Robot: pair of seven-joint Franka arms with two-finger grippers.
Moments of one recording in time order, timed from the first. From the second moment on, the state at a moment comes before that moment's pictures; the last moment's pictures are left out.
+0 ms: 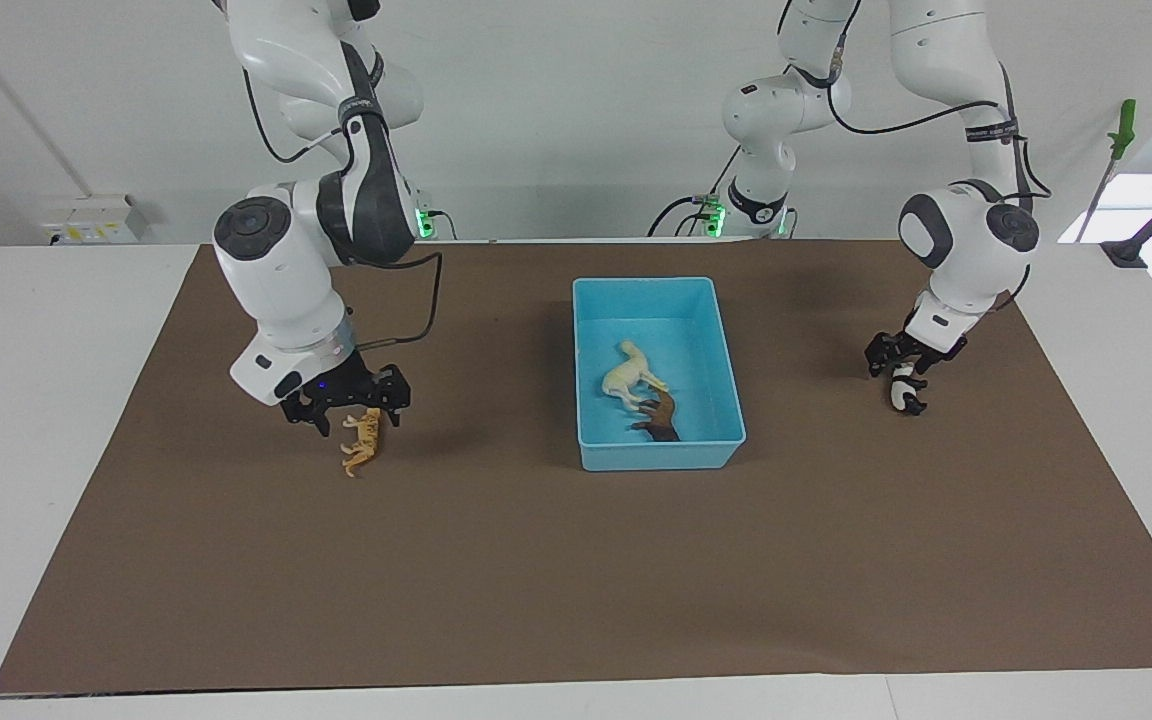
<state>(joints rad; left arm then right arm) 0.22 0.06 -0.03 -2.37 0.01 2.42 0.22 0.22 0.25 -0.10 -1.82 0.06 2.15 -0.02</state>
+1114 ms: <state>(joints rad) 0.12 0.05 -0.05 -2.08 -0.01 2.06 0.07 0.17 0.22 -0.10 -2.13 0.06 2.41 -0.12</state>
